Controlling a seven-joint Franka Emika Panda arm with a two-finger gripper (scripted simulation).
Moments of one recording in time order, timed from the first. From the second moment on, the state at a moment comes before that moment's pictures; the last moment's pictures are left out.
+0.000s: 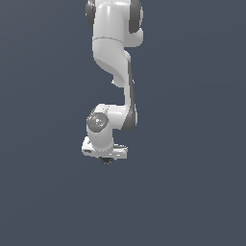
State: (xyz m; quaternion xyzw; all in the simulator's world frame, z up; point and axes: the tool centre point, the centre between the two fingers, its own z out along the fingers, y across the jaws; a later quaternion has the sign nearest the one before) arm 0.051 -0.081 0.014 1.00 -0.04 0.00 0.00
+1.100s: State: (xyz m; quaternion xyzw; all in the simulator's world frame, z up) arm 0.053 -0.066 0.076 1.00 -0.04 0.00 0.00
